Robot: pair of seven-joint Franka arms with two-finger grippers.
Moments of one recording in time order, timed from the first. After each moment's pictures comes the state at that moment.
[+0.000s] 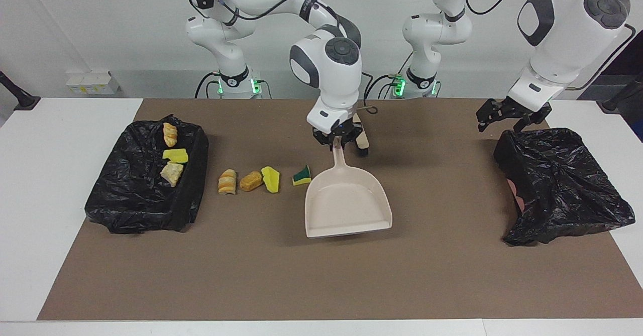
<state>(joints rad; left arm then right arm) -0.08 0.04 0.03 -1.64 -0.01 1.61 0.04 0.39 0.50 0.36 -1.41 -0.13 1.88 0.68</state>
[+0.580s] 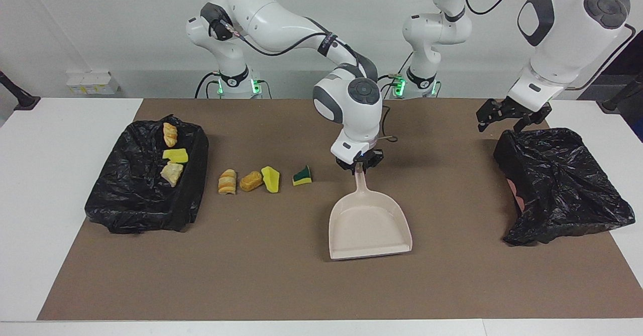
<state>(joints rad) -0.08 0.04 0.03 -1.64 -0.01 1.61 0.04 0.43 0.68 0.35 -1.31 -0.15 1.99 0.71</state>
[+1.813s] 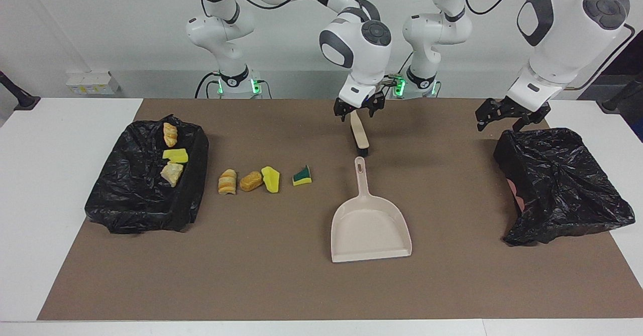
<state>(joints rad) -0.08 0.04 0.02 -1.64 -0.01 1.60 0.05 0.47 0.29 0.45 -1.74 0.01 1.93 0.71</state>
